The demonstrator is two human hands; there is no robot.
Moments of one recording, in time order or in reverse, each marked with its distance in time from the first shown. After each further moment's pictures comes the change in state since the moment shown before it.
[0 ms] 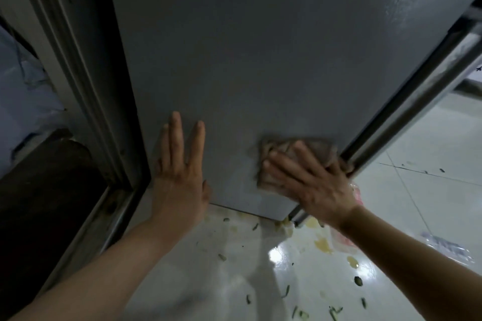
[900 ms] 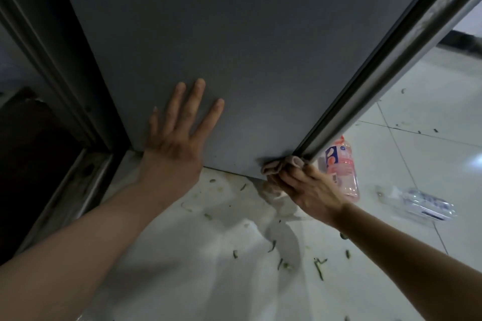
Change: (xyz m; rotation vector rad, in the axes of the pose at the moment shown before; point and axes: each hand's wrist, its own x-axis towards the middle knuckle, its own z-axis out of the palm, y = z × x) left_hand -0.008 0.010 0.024 0.282 -0.007 0.298; right_hand -0.072 -0.042 0.005 -0.062 -0.310 -0.256
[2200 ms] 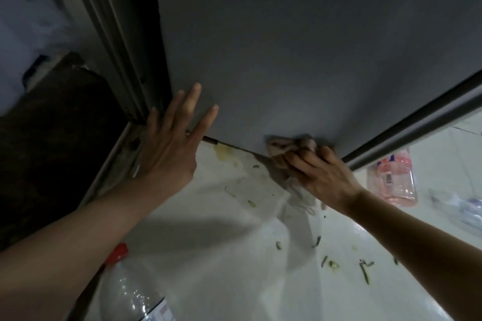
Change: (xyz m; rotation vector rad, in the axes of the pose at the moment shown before) left_hand -0.056 -0.082 0.036 0.051 -0.249 -0.120; right_hand 0.068 -0.034 0.000 0.068 0.156 0.038
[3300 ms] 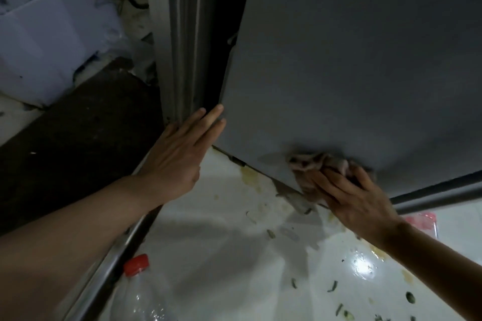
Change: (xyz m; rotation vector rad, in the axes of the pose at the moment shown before) left_hand -0.009 -0.052 -0.017 -0.125 -0.146 0.008; right_hand 0.042 0.031 -0.037 0.037 -0.017 -0.146
